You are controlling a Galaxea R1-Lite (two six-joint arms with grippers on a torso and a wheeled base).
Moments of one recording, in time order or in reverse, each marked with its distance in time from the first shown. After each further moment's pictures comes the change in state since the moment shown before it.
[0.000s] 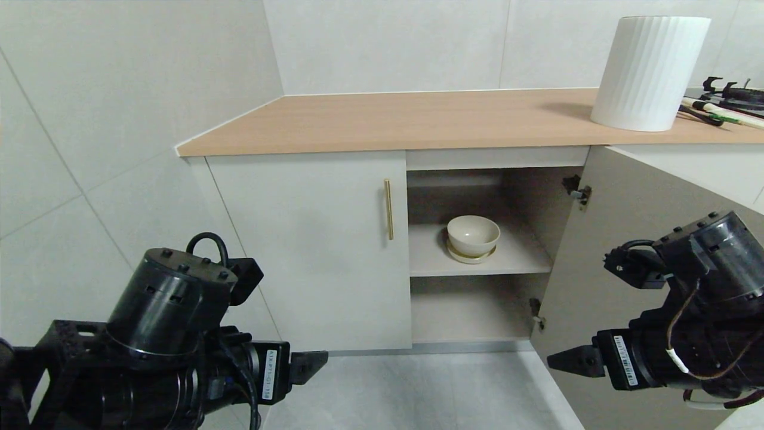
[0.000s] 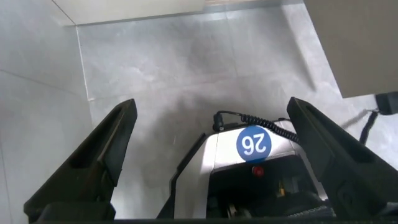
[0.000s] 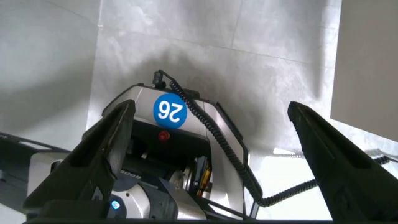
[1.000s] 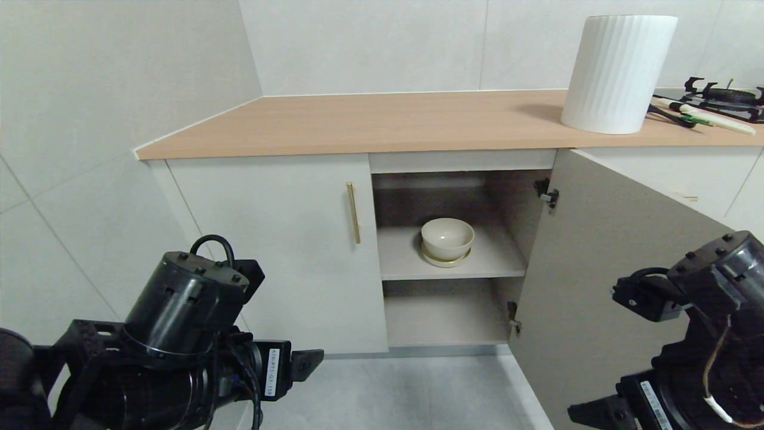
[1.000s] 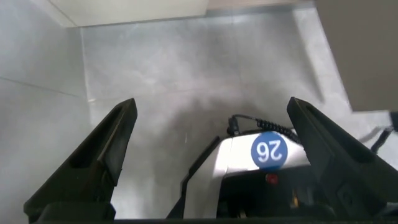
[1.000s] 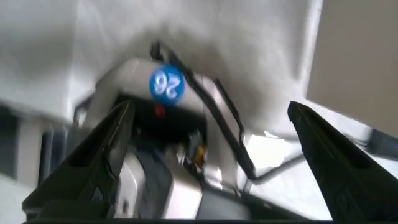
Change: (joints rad) left arm -0.001 0.032 -0.001 -0.002 0.066 0.000; right arm 0.094 -0.064 -0.007 0.196 0.002 -0.031
